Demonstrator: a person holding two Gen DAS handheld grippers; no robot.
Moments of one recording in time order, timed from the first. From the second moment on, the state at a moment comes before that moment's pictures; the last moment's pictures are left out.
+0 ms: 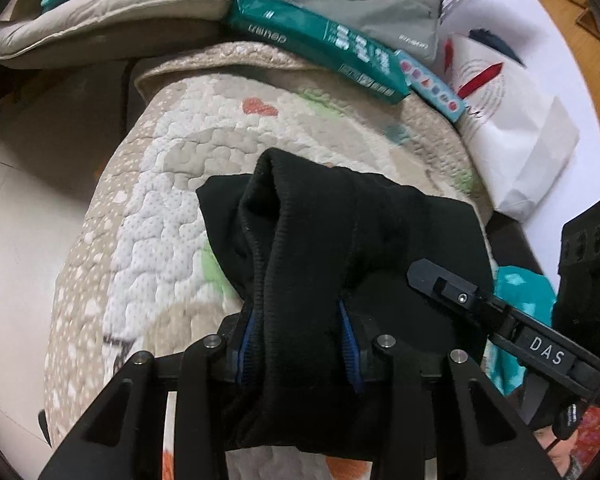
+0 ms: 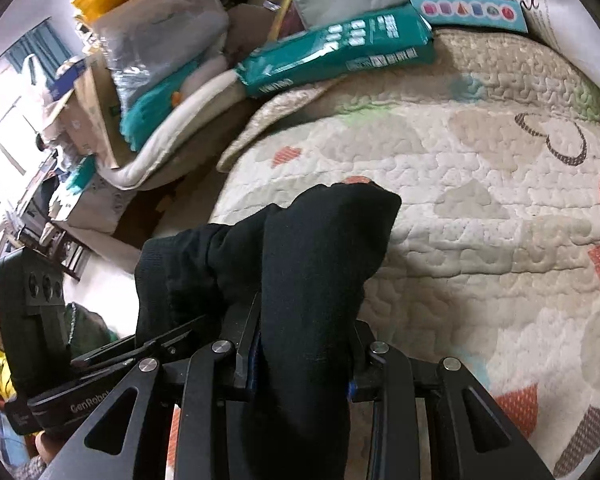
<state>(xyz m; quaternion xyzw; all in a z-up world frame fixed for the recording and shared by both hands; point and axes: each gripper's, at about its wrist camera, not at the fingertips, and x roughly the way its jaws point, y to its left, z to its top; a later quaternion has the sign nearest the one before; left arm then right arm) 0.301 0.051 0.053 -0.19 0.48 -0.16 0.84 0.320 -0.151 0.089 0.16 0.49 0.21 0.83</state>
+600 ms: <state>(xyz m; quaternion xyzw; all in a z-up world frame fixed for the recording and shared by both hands) 0.311 0.083 0.012 -0.33 0.50 -0.16 0.78 0.314 -0.193 0.057 0.22 0.50 0.17 0.82</state>
